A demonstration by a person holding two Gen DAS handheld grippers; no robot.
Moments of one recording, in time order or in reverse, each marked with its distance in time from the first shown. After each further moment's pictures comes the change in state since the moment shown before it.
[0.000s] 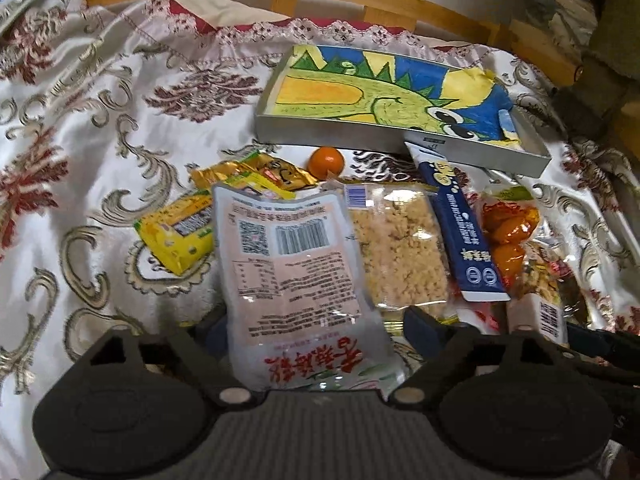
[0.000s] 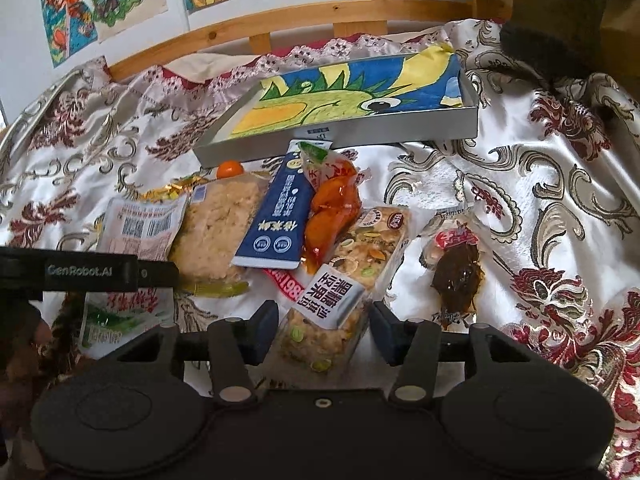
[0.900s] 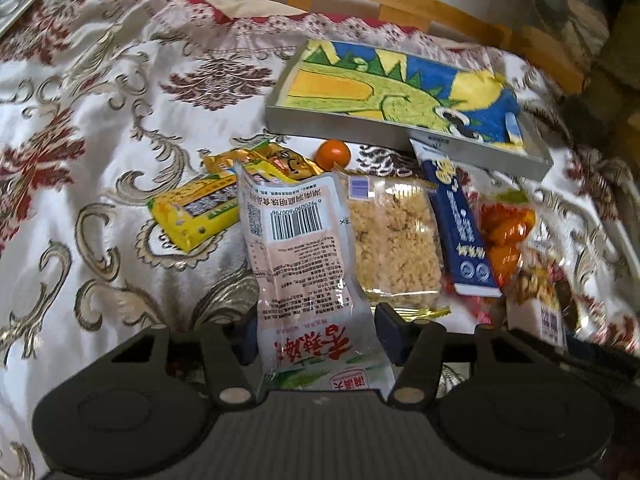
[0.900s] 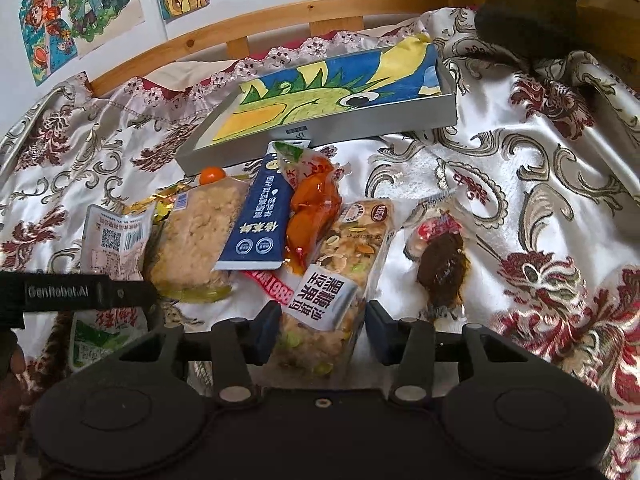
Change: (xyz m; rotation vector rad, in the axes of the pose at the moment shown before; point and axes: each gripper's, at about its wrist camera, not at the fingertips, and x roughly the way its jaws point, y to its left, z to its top) left arm -0.017 -0.003 -0.004 -0.072 0.020 0.024; right arm -0.002 -0.009 -0.002 0.067 0.007 -0.019
